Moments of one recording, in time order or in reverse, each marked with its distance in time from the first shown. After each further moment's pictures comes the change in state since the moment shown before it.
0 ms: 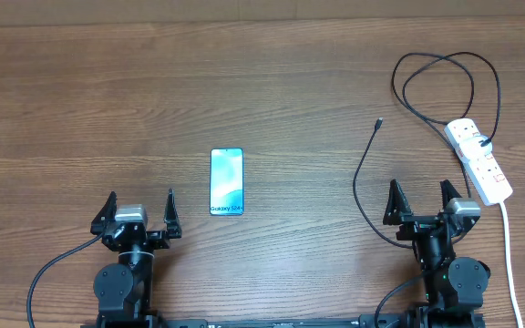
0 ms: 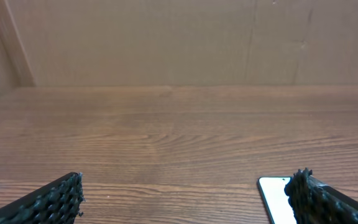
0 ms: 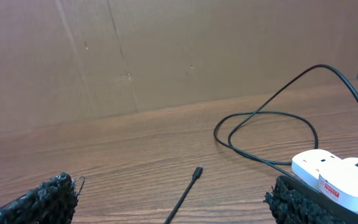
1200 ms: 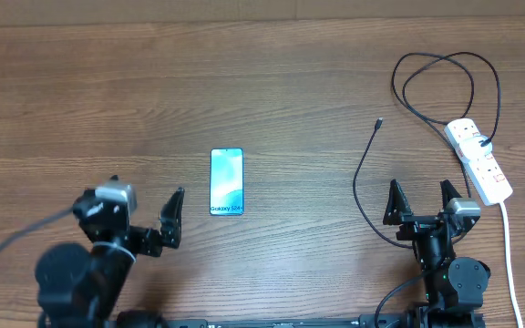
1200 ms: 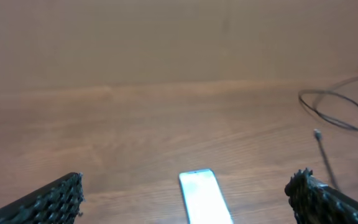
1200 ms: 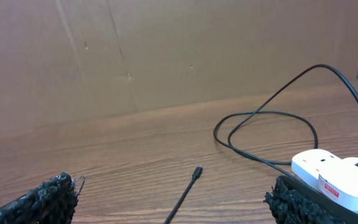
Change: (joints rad) left arm 0.000 0.406 0.746 -0.557 0.279 -0.039; right arm 0.000 0.000 0.000 -0.001 0.000 0.000
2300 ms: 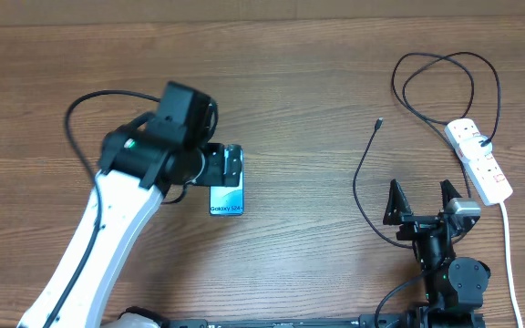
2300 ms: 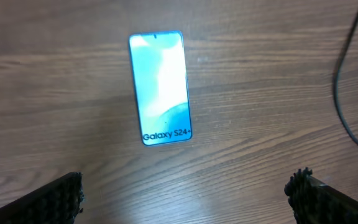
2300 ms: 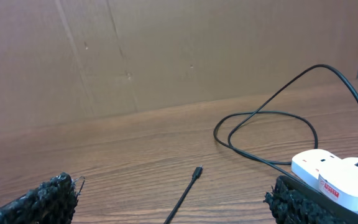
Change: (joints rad) left arm -0.389 1.006 0.652 -0.570 -0.176 -0.304; right arm 0.000 0.000 0.000 0.000 0.000 0.000
